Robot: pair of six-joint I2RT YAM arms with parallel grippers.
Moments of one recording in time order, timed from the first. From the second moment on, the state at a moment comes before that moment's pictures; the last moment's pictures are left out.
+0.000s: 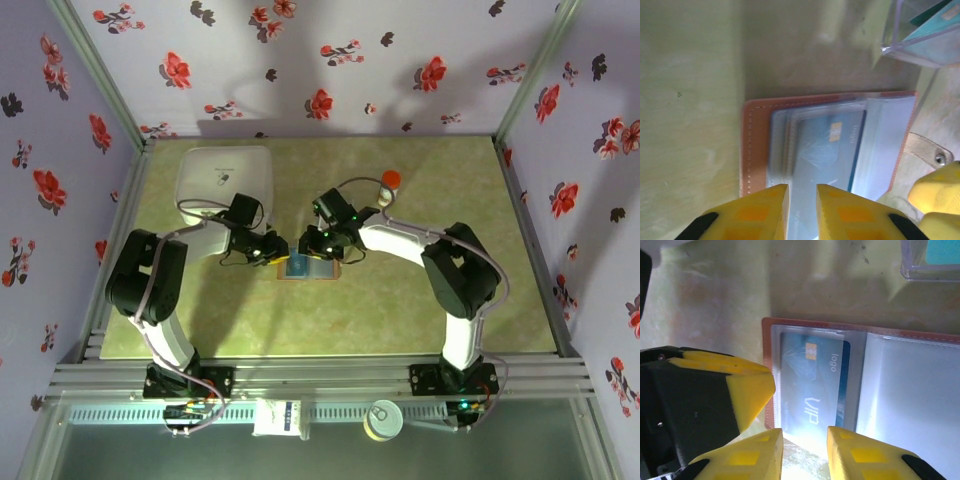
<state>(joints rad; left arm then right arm) -0.40 1.76 0.94 -0.33 0.54 -0.60 0.74 1.89 1.26 -0.39 -0.36 0.82</state>
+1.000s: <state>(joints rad) -0.39 1.78 0.93 -0.31 0.55 -0.59 0.74 2.00 1.28 -0.34 -0.41 0.82</state>
